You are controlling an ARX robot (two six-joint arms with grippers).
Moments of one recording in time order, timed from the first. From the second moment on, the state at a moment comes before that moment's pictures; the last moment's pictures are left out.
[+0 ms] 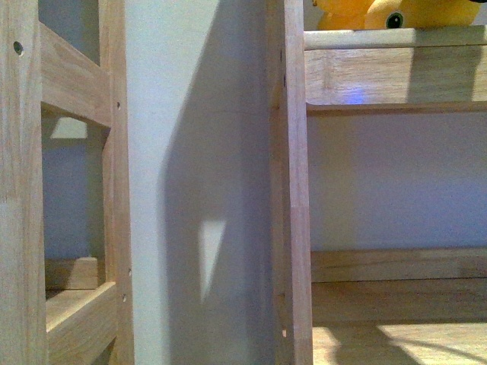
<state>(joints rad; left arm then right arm) 0.00 0.00 0.01 0.00 0.00 0.00 0.13 1.55 1.69 0.25 0.13 0.20</state>
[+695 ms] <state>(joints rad) 0.00 0.00 0.01 0.00 0.00 0.00 0.11 1.55 1.68 0.27 0.15 0.17</state>
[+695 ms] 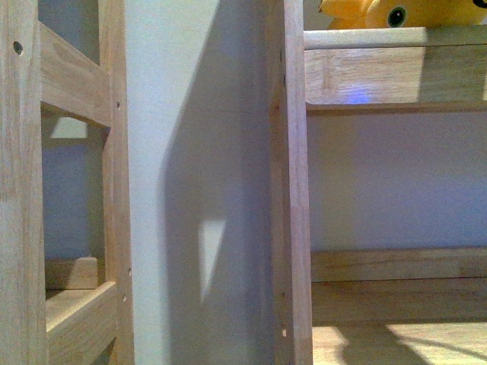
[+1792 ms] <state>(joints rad) 0.00 0.00 0.01 0.00 0.00 0.00 0.02 0.97 1.16 0.49 0.18 0.12</state>
